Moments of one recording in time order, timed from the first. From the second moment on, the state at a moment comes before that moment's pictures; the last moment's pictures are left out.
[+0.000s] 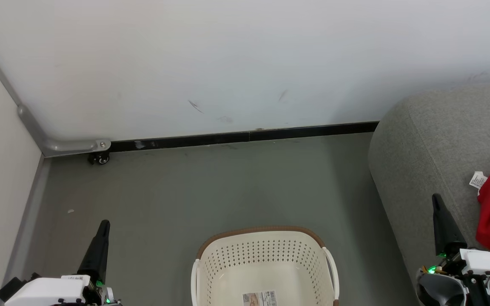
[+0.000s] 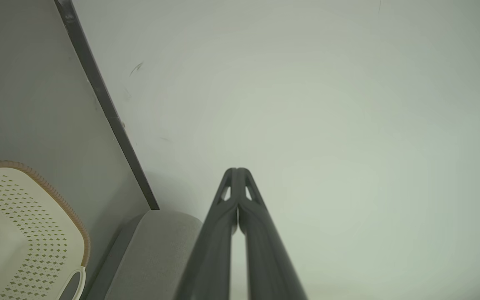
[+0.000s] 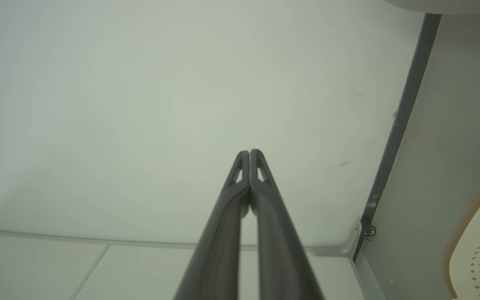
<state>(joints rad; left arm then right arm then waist) -0.04 0.06 0.05 0.25 -1.61 -0.10 0.08 -0.05 -0.04 -0.13 0.26 1.59 0.12 0.10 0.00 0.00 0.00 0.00</state>
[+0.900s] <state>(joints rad) -0.05 0.05 0.06 0.26 -1.62 -0.11 0.09 -0.06 -0.04 -0.13 0.27 1.61 0.12 0.10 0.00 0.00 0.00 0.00</state>
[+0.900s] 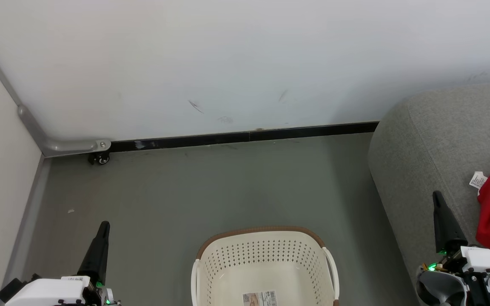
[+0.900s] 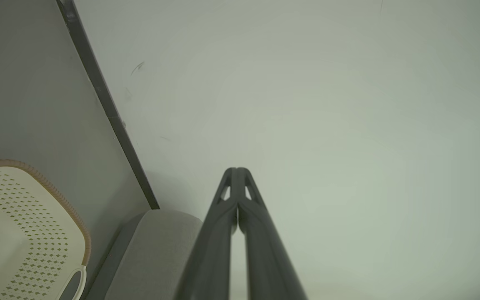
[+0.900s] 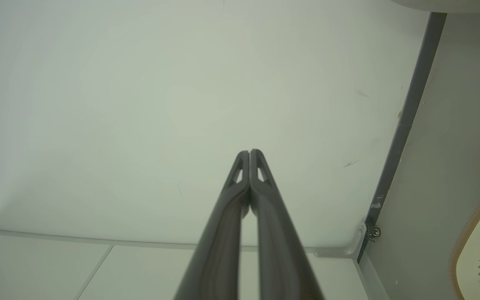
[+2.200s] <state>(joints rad) -0.05 0.05 0.06 0.28 -1.62 -0.11 0.09 -0.06 -0.04 -0.13 0.27 1.61 0.12 0.10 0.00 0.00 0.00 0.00</state>
